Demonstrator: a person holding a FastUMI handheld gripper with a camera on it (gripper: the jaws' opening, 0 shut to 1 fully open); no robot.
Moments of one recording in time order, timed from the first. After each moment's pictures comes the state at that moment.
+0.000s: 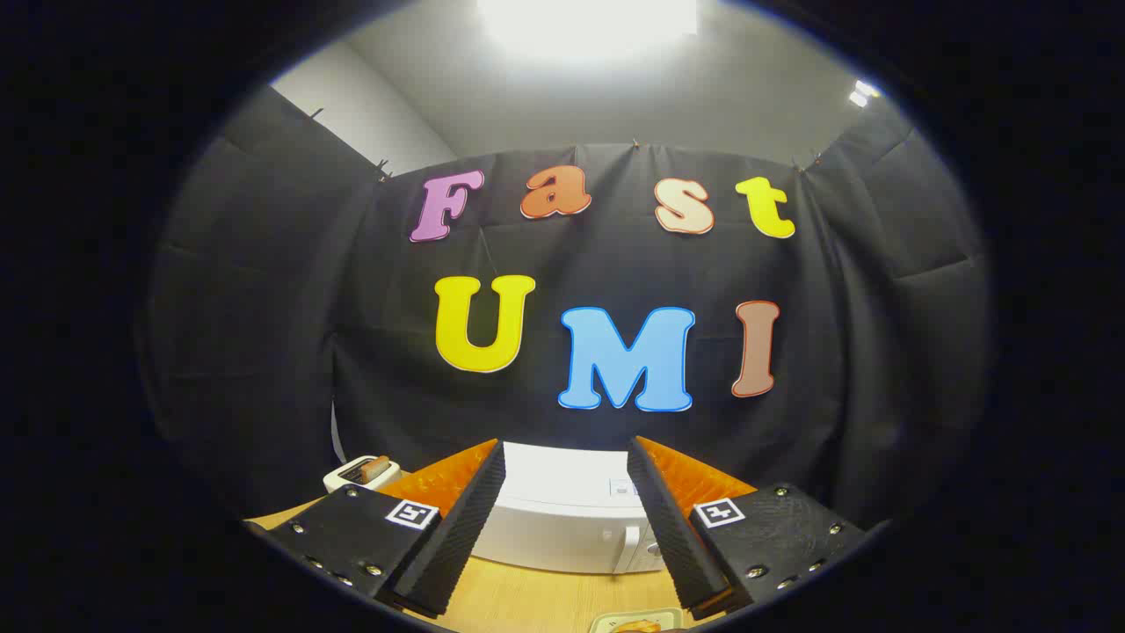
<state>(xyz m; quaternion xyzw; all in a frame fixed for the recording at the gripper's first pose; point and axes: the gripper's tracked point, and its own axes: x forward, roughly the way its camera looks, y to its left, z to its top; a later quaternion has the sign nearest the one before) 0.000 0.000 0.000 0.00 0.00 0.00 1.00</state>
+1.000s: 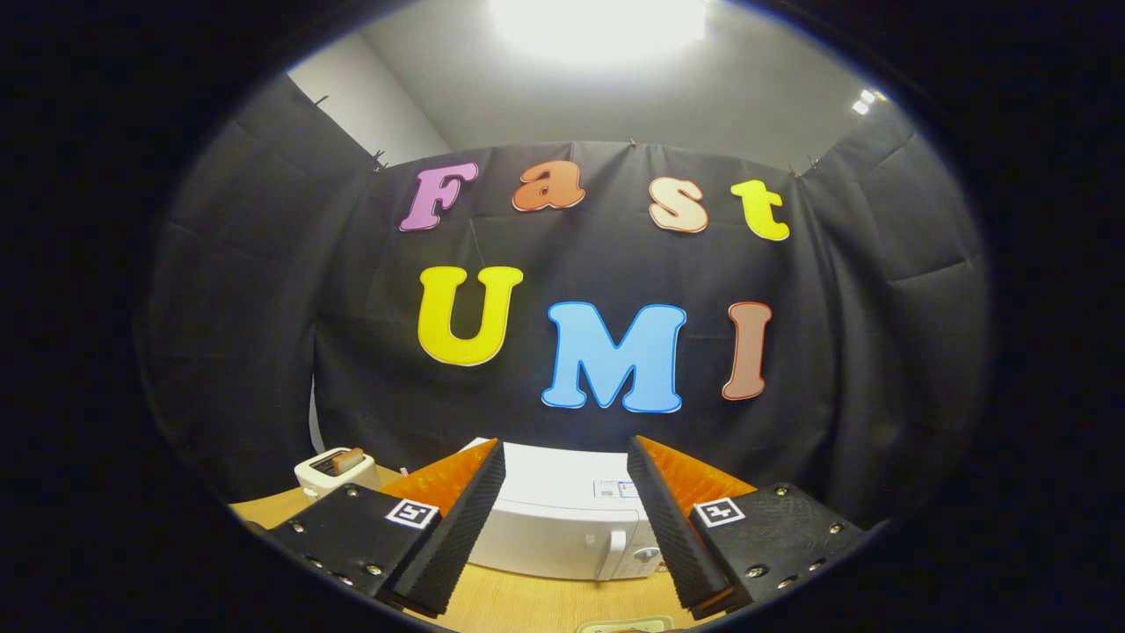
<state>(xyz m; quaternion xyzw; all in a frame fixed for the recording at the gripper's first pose) 0.028 -0.015 -0.024 -0.03 -0.02 -0.03 1.00</state>
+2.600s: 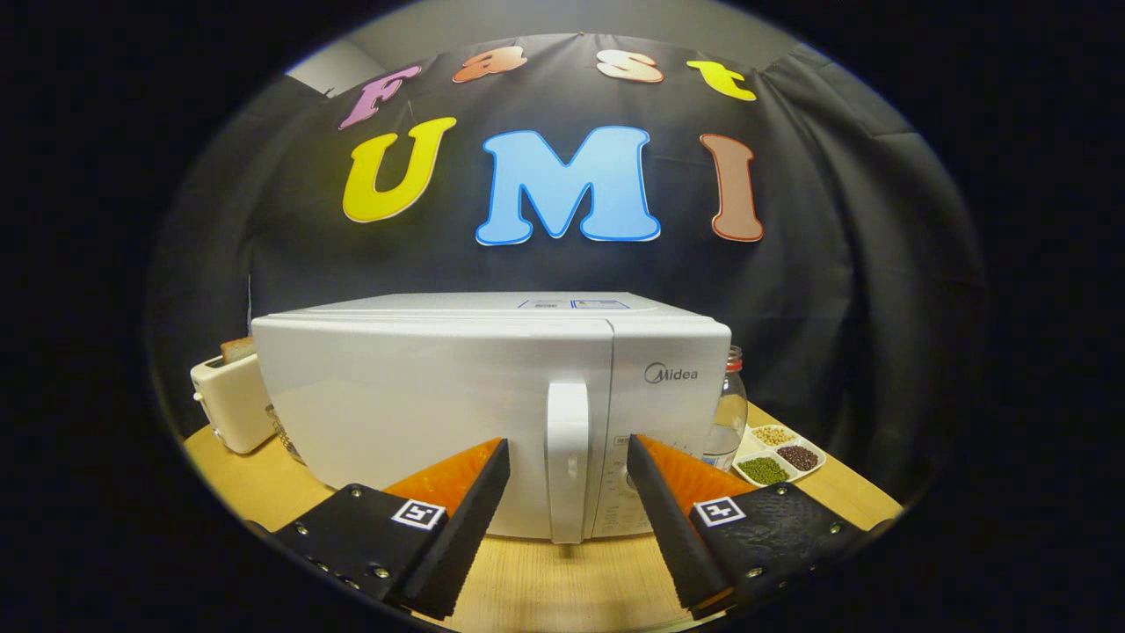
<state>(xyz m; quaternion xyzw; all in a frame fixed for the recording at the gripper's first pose) 0.158 -0.107 -0.310 0.02 0.11 -0.07 0.99</state>
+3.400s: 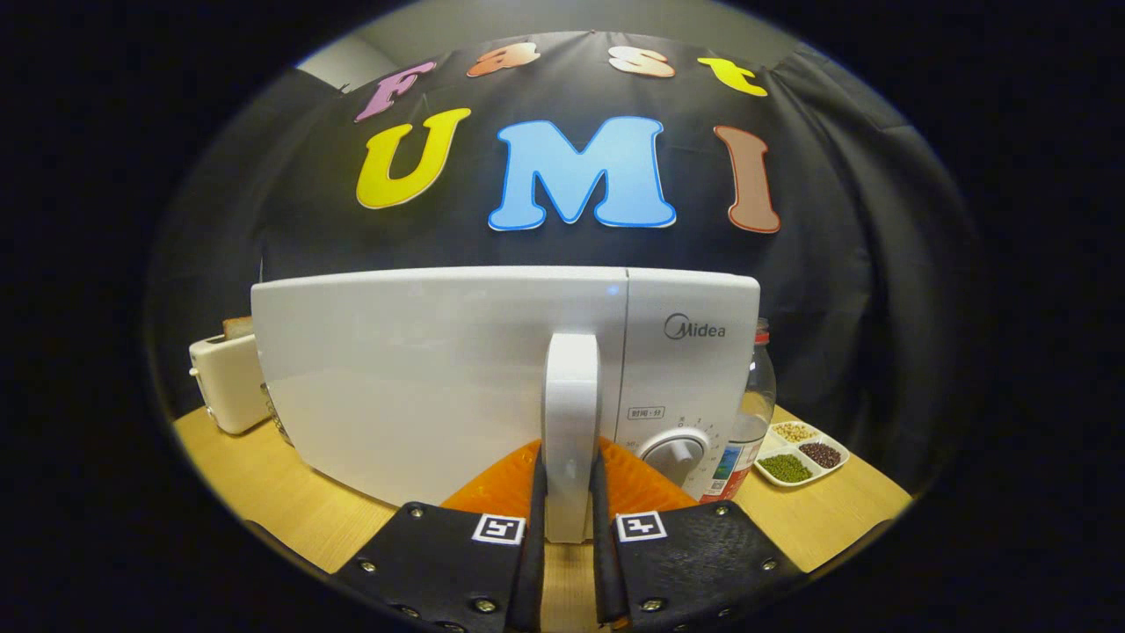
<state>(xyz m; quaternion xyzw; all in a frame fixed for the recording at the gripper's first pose) 0.169 -0.104 -0.336 0.03 0.11 -0.03 0.99</state>
